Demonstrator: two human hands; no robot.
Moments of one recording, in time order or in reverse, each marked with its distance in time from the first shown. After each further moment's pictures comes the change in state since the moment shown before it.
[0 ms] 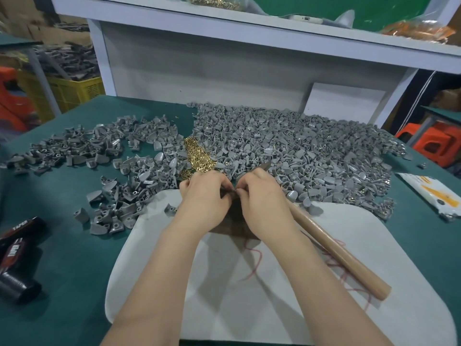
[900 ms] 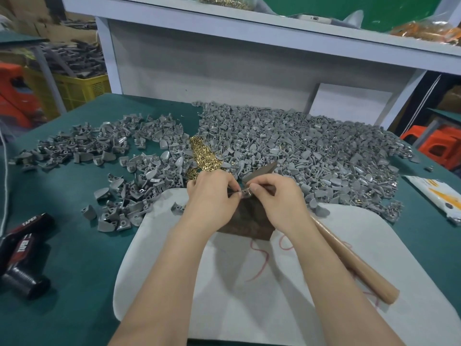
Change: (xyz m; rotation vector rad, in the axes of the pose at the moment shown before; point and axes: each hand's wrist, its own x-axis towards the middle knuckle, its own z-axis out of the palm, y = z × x) left_hand -0.004 0.002 -0.002 -0.058 0.027 -0.012; right_hand 0.004 0.016 -0.004 0.452 -0.001 0.208
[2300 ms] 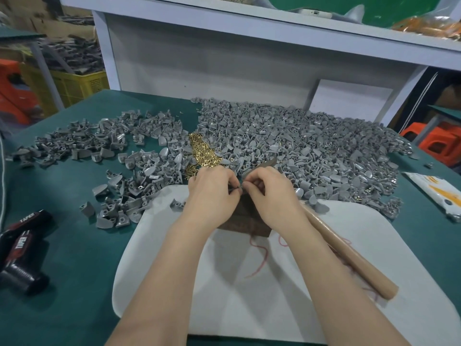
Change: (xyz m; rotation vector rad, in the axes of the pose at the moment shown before) left_hand -0.001 0.003 -0.004 -0.001 -0.037 0.010; right_hand 0.003 0.004 0.007 -0.208 -0.020 -0.152
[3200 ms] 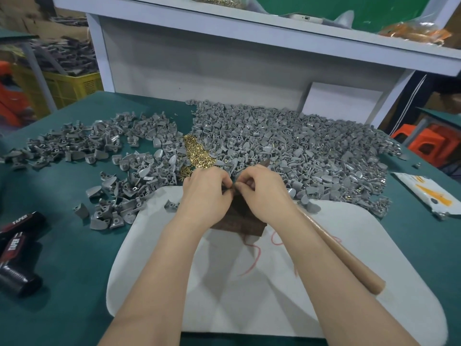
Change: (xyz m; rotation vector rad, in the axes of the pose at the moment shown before) left_hand -0.001 0.001 -0.001 -0.018 -0.003 0.011; right_hand 0.008 -0.010 -0.010 -0.128 -0.098 0.023
